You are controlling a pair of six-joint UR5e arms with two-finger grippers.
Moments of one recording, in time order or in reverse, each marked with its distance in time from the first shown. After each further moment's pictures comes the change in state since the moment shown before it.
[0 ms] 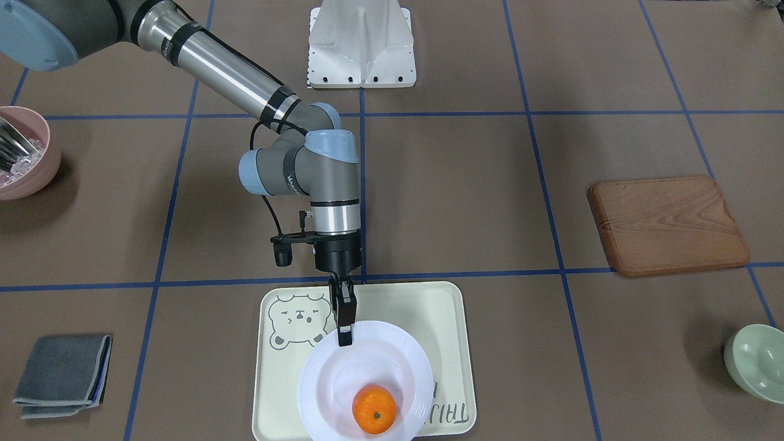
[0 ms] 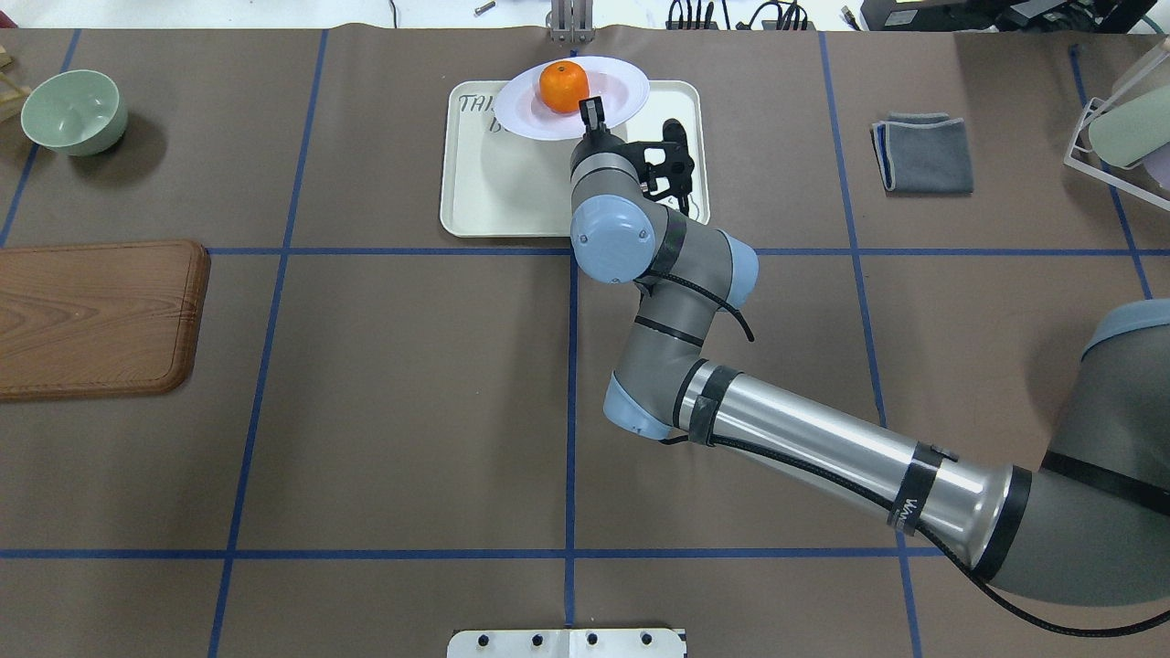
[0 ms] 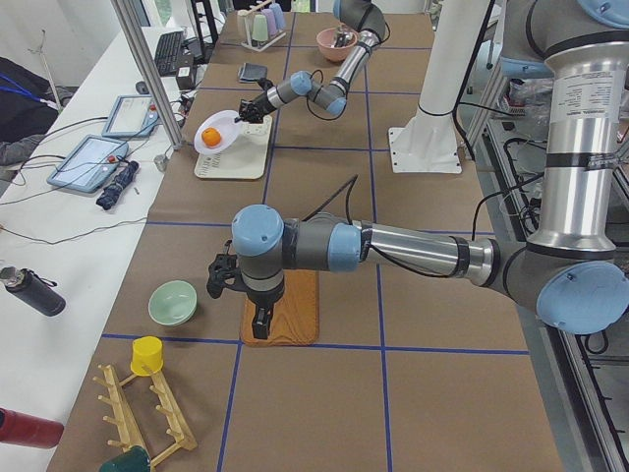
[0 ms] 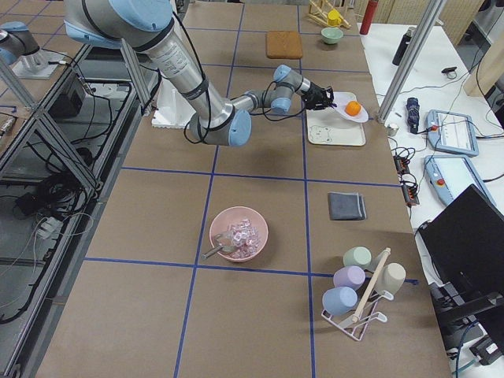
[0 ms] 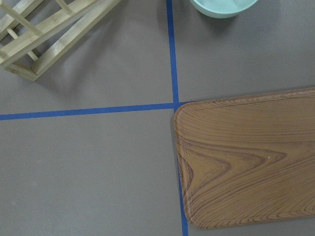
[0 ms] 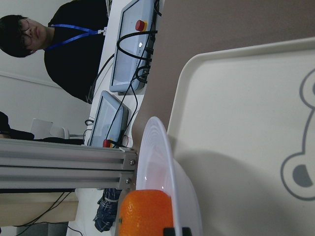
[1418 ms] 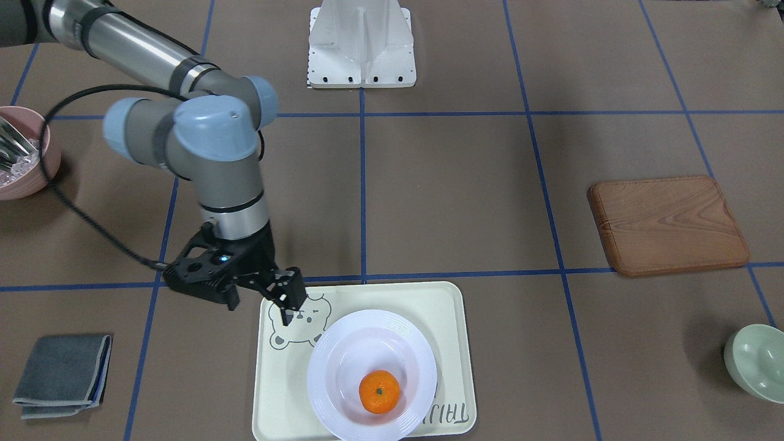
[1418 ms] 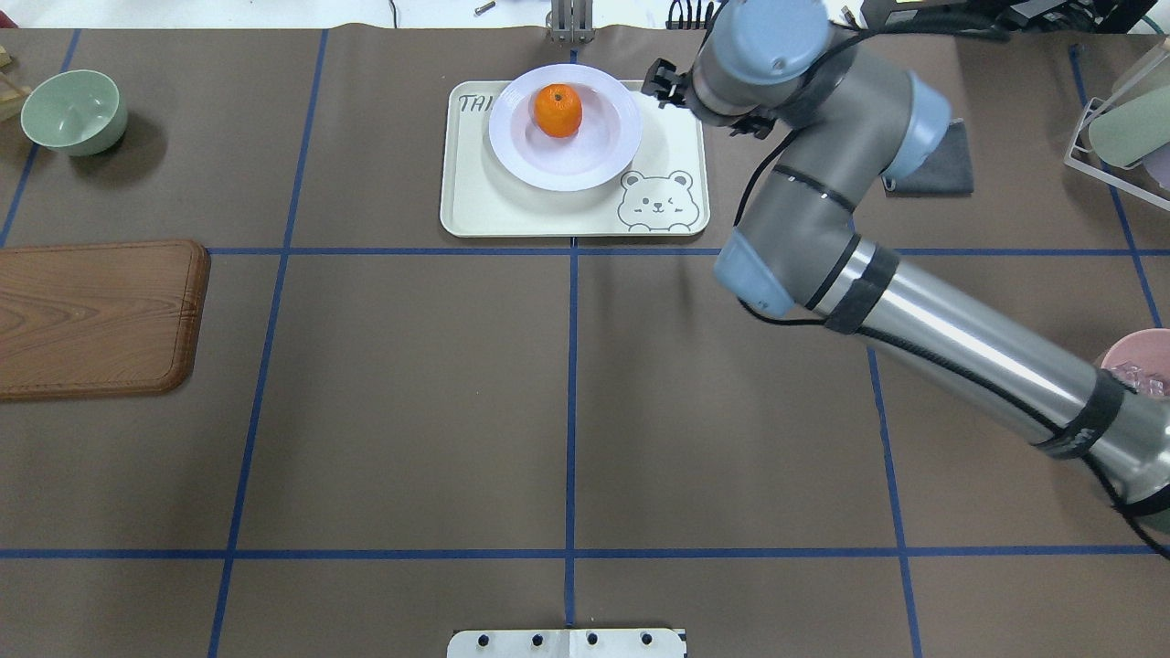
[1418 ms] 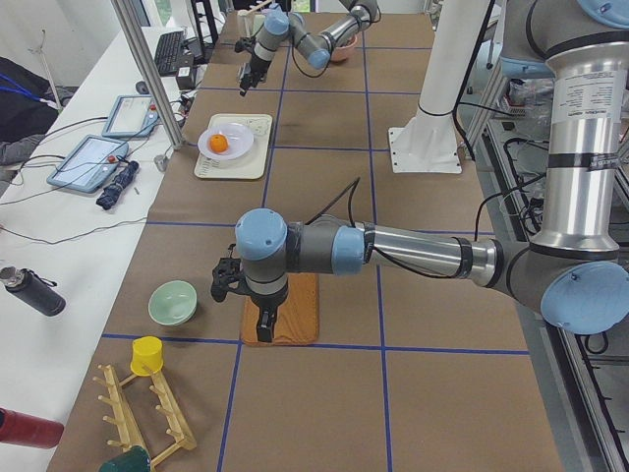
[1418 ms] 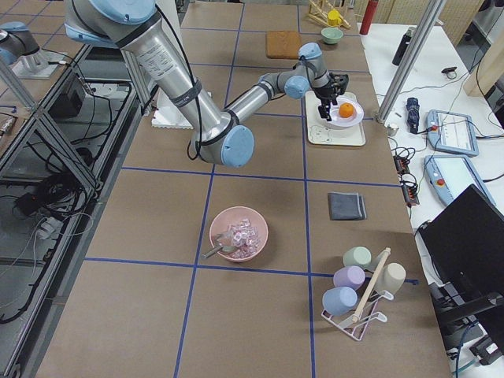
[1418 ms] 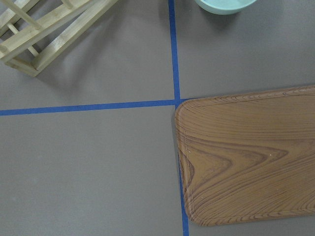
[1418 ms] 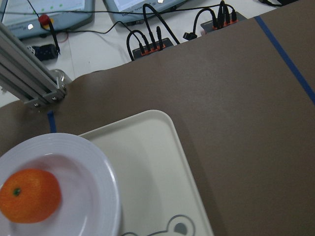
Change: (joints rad) left arm 0.000 0.018 -0.002 0.000 0.001 0.000; right arm 0.322 -0.188 0.462 -0.559 0.775 -1.223
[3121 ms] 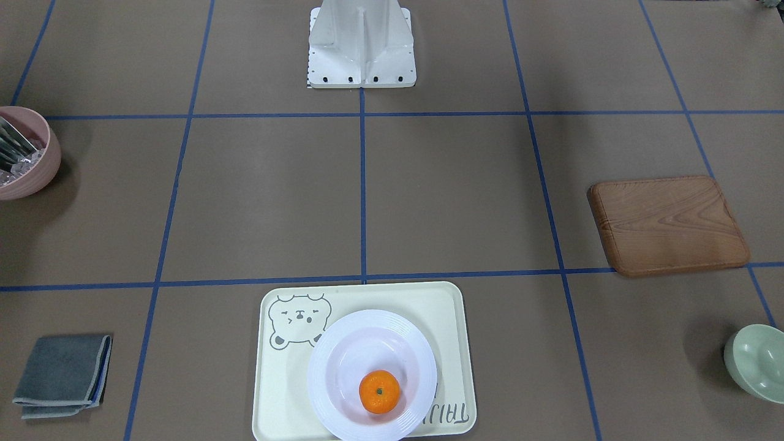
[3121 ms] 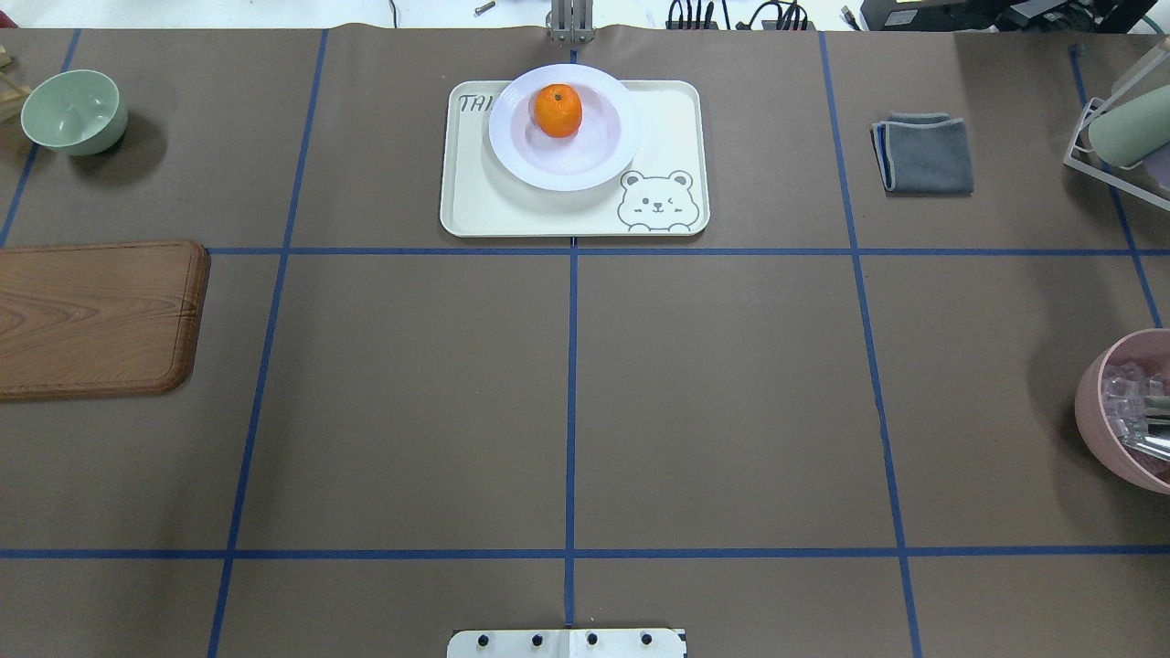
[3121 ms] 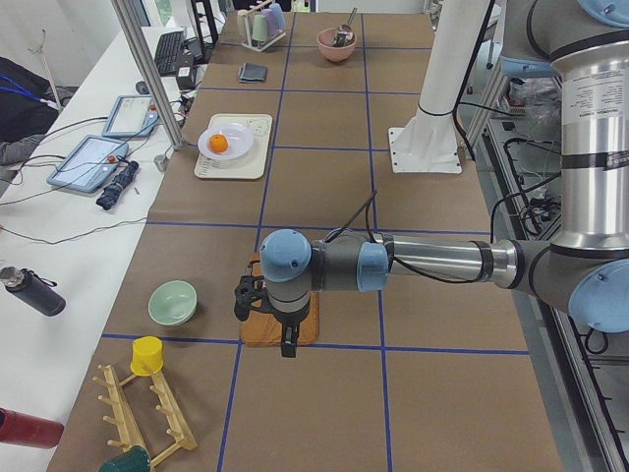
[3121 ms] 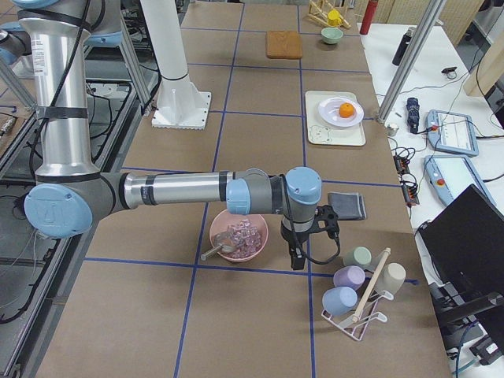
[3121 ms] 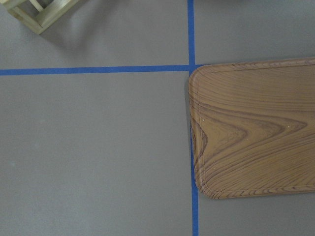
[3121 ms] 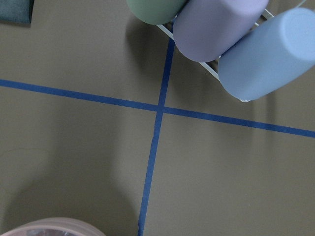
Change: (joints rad) left arm -0.007 0.098 -0.029 -0.030 -0.011 0.005; right arm 0.691 -0.794 0.277 -0.254 0.485 -1.344
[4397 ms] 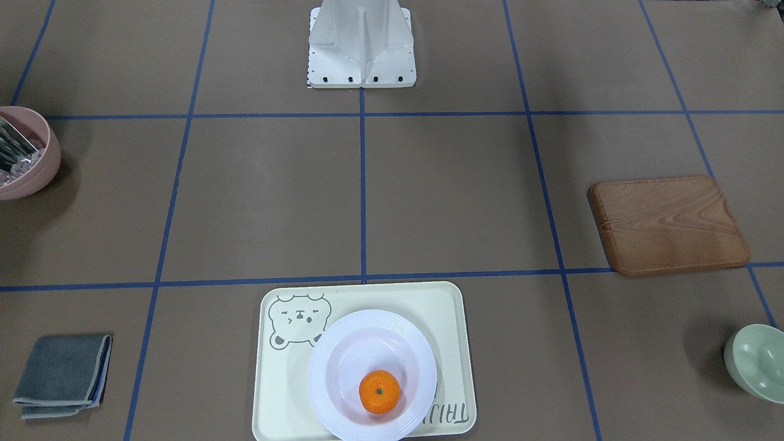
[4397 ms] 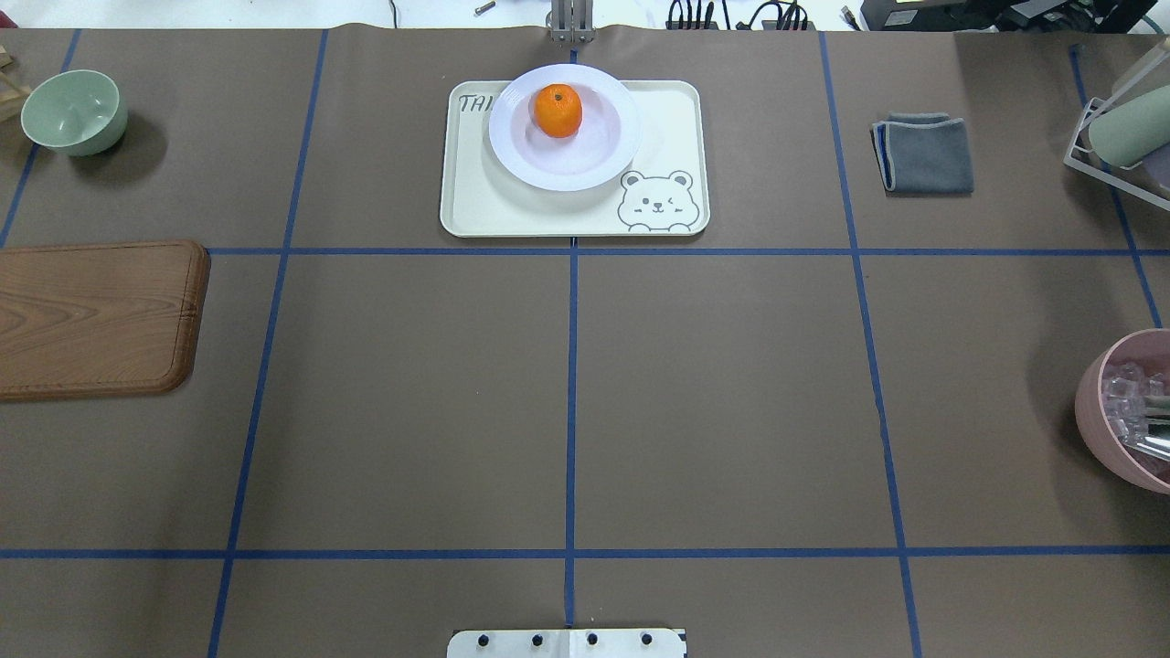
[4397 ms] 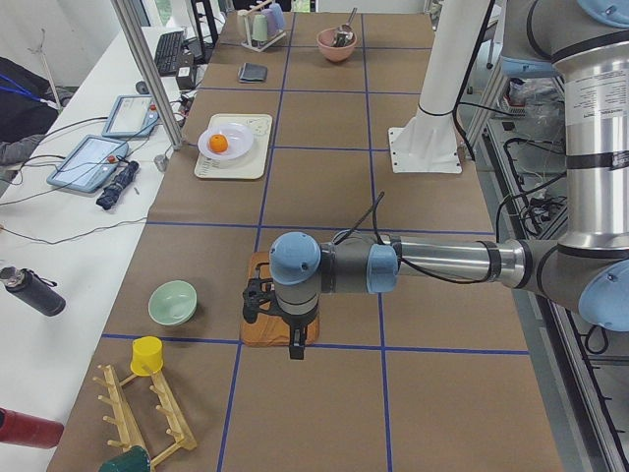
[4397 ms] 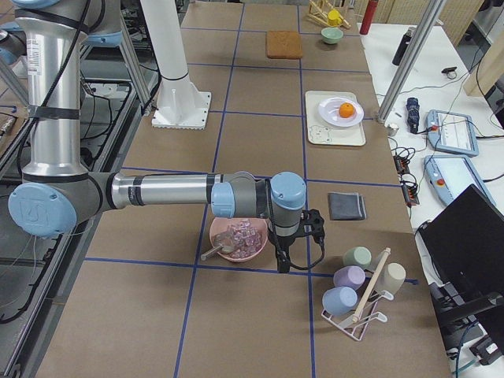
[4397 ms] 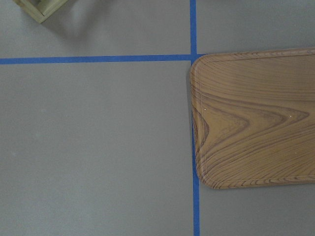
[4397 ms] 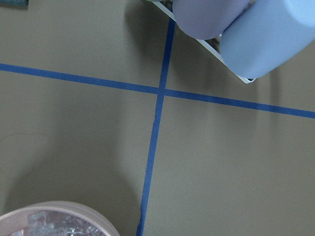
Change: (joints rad) left arm -0.002 0.030 -0.010 -0.002 0.000 -0.002; right arm 0.000 -0.029 0.012 0.000 0.012 -0.001
